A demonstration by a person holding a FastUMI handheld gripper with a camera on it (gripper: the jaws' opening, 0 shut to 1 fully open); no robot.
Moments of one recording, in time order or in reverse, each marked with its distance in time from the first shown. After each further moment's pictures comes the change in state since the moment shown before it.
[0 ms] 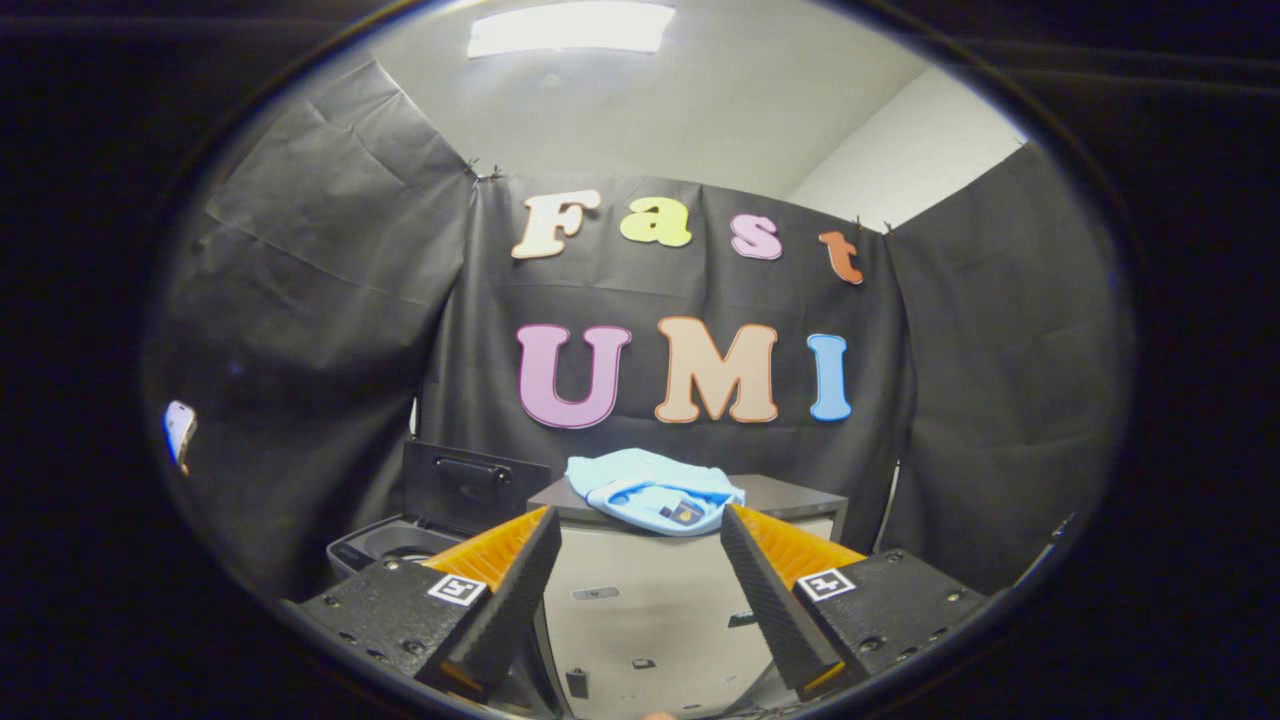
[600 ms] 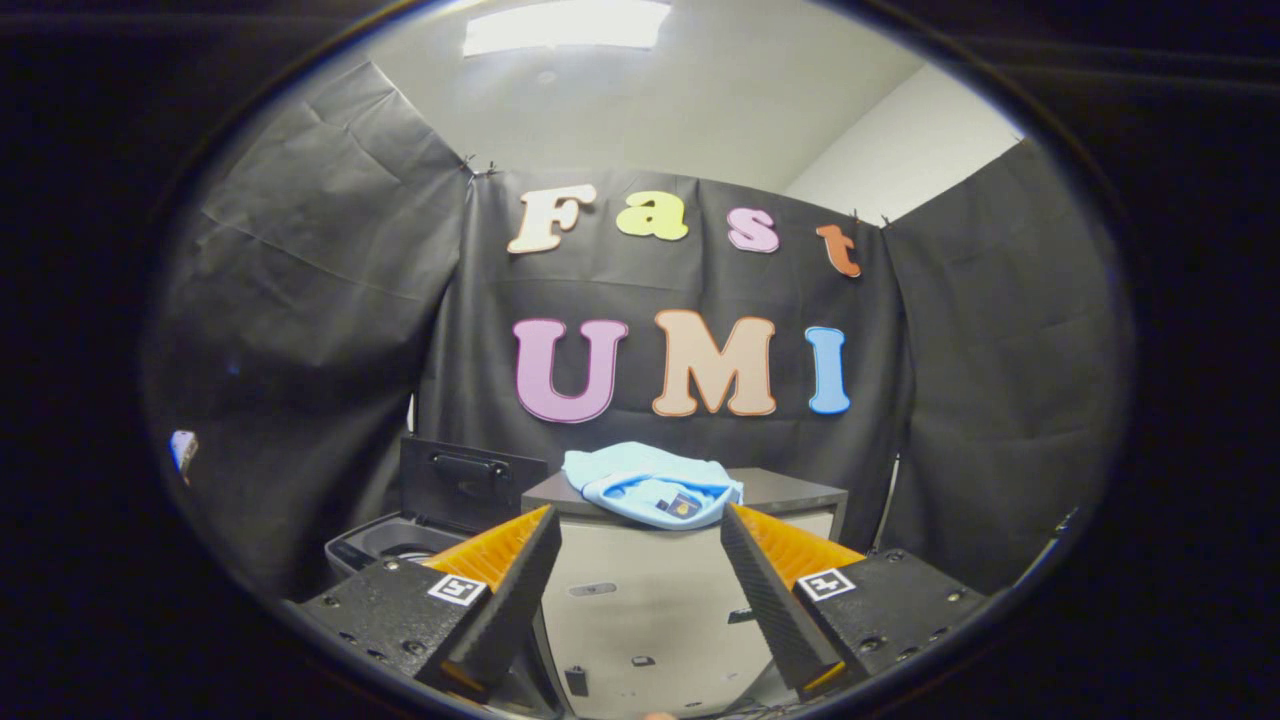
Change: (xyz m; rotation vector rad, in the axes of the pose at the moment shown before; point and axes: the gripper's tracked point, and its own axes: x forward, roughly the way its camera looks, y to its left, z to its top) arm 0.003 -0.003 -0.008 0.001 0.014 -0.003
